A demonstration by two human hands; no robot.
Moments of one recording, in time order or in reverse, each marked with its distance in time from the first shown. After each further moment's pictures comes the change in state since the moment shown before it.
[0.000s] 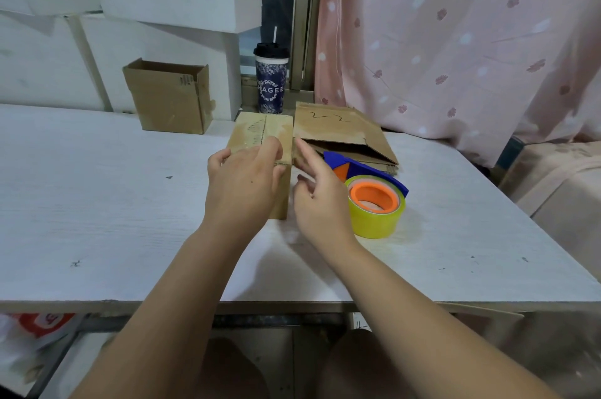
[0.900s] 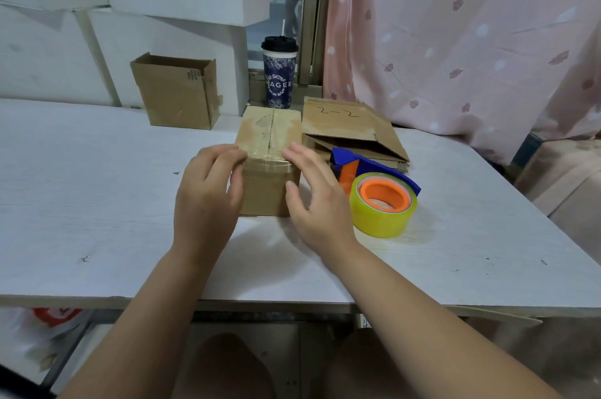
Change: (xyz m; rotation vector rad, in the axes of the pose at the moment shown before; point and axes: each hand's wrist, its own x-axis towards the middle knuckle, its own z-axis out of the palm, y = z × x) left_hand -0.025 -0.047 0.009 -0.107 0.450 0.126; right_hand -0.002 0.017 0.007 -0.212 -0.001 -0.257
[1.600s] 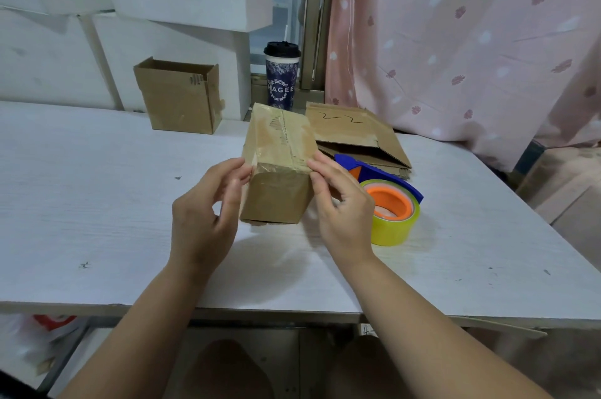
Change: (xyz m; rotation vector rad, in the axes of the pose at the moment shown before) left_hand -0.011 0.002 -0.006 -0.331 -0.045 -0.185; right_hand 0.001 0.019 -0.003 0.193 0.281 0.026
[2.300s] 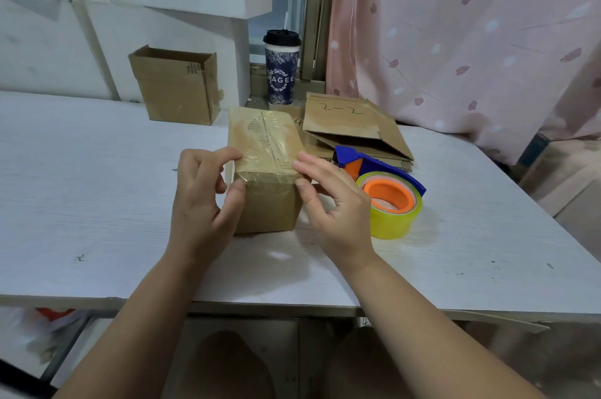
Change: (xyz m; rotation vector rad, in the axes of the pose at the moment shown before) left_hand 0.002 -0.002 -0.001 0.027 -0.053 -0.042; right_hand -0.007 -0.013 -0.005 -0.032 -0.096 -0.147
